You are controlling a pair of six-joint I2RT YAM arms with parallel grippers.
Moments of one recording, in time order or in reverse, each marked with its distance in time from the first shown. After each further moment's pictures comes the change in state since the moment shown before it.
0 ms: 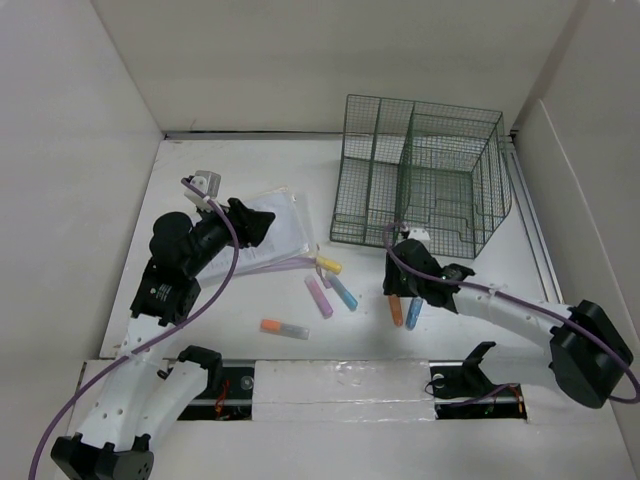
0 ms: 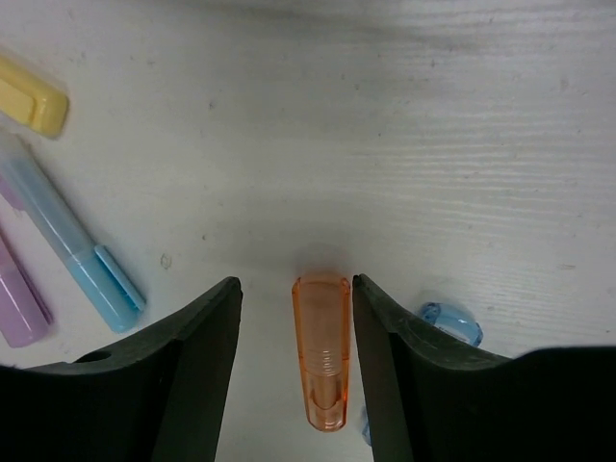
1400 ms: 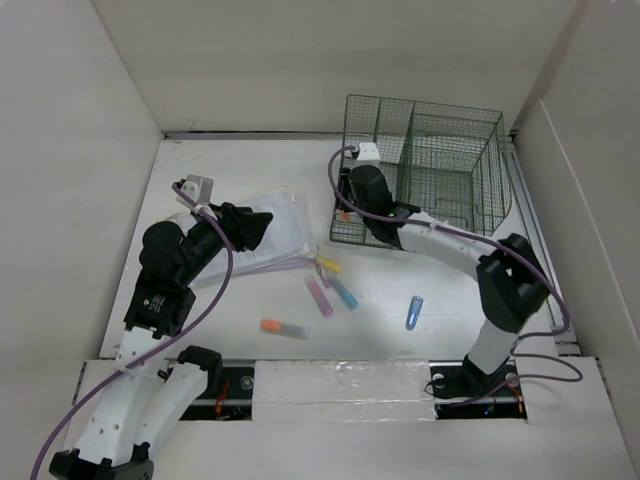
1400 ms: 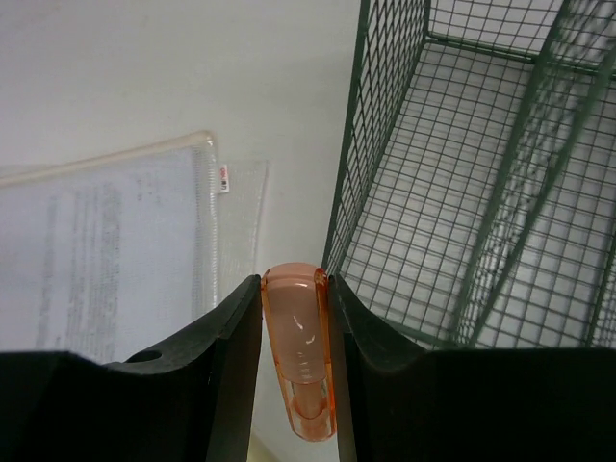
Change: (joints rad) left arm 0.000 -0.068 0.000 0.022 0.018 0.007; right arm -0.030 0.512 0.610 0.442 0.069 -0.276
